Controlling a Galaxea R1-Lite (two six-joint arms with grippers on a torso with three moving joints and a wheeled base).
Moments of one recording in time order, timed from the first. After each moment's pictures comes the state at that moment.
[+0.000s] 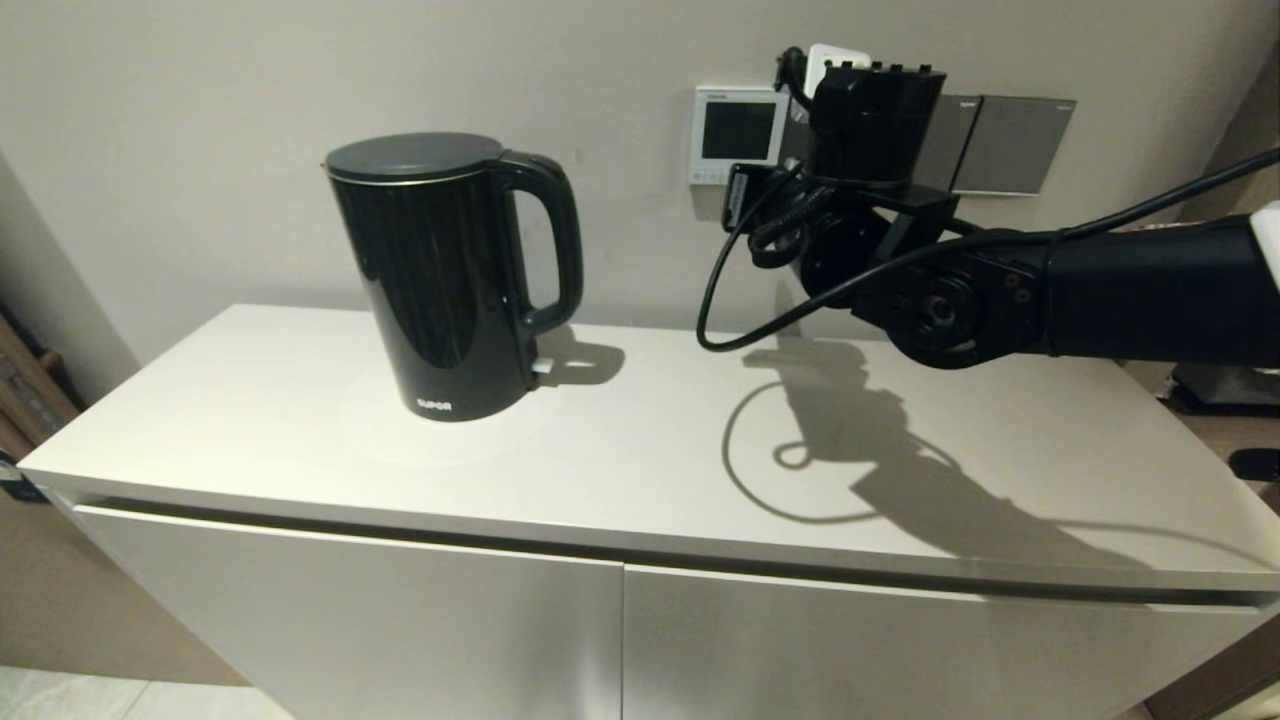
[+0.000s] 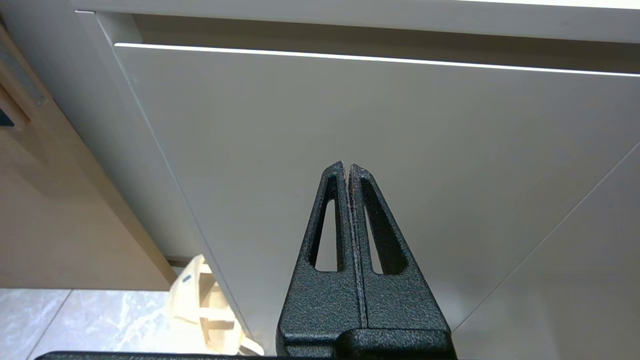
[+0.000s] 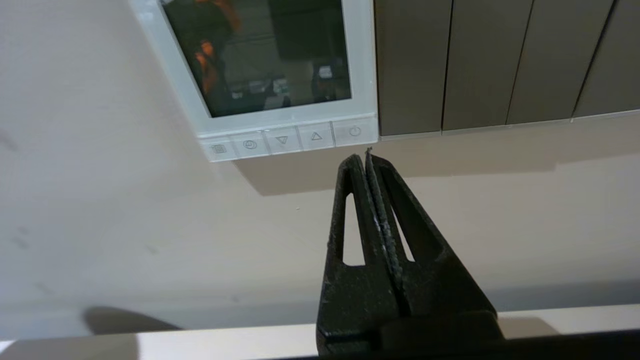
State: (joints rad) left arm -0.01 0.00 -0.03 0.08 0.00 0.01; right arm 0.58 2.02 -1.75 -0.46 -0.62 0.02
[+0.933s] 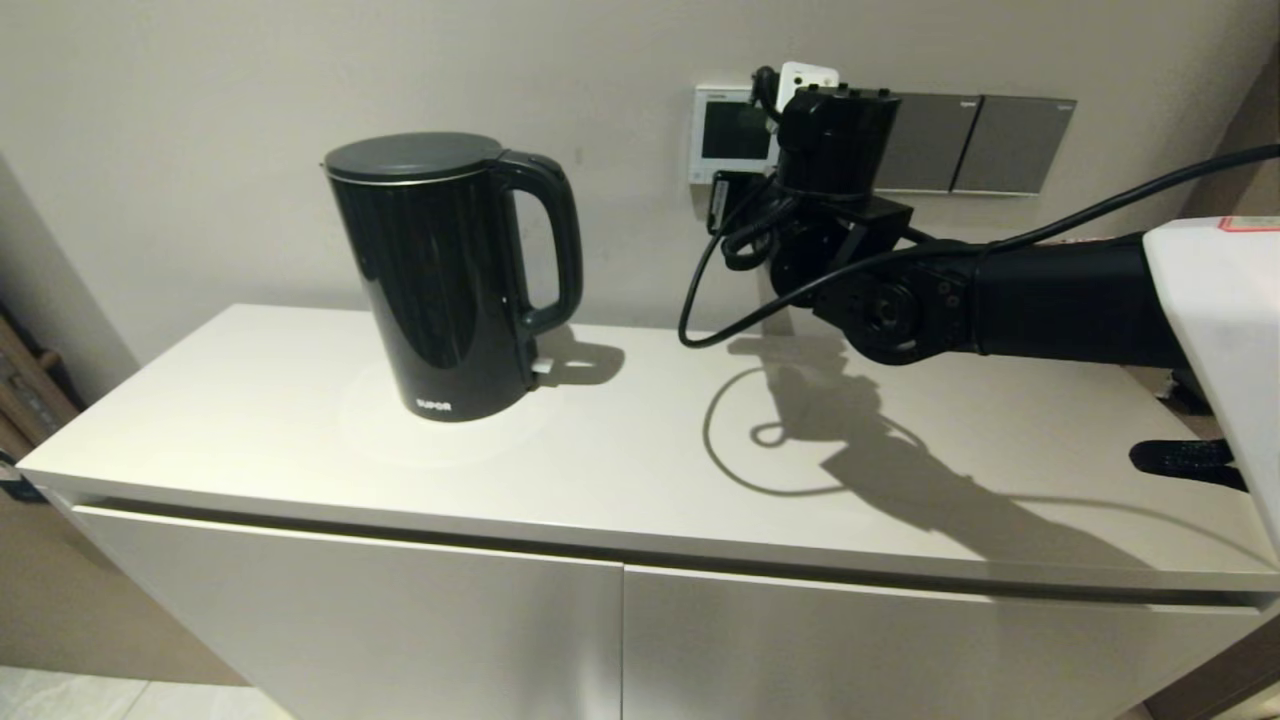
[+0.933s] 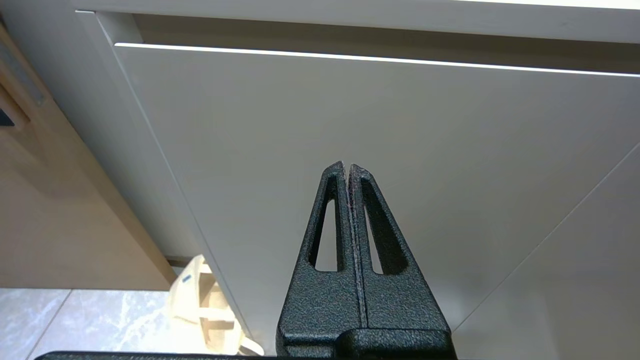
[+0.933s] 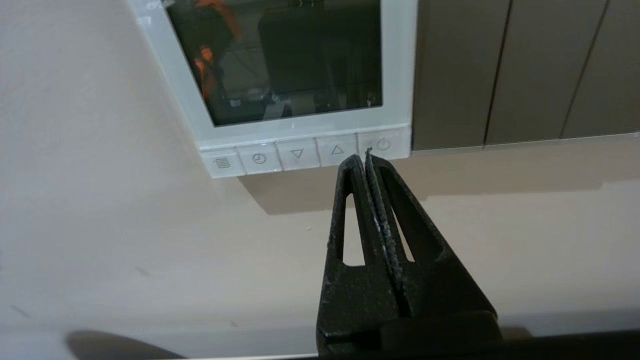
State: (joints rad) left arm -0.01 0.00 -0.03 0.08 0.00 0.01; right arm 0.57 2.12 -1.86 -0.47 -0.61 -0.01
